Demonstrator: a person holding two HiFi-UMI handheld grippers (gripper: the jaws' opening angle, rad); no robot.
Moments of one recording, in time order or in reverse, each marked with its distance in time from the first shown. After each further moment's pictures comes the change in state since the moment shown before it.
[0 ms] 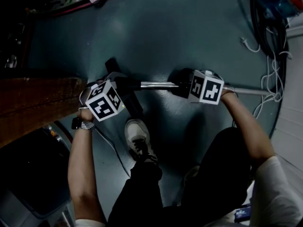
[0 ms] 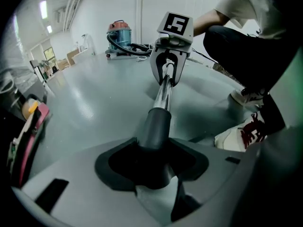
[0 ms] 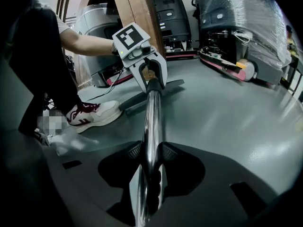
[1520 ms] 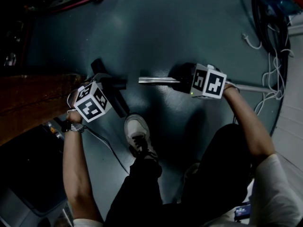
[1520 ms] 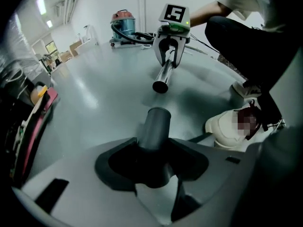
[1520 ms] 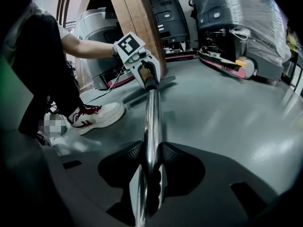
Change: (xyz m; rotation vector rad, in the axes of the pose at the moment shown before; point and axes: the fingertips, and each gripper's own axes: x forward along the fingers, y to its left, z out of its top) left arm -0.019 0.002 -0.058 -0.036 0.127 0.032; right arm -0.001 -0.001 -0.004 0.020 -0.009 0.032
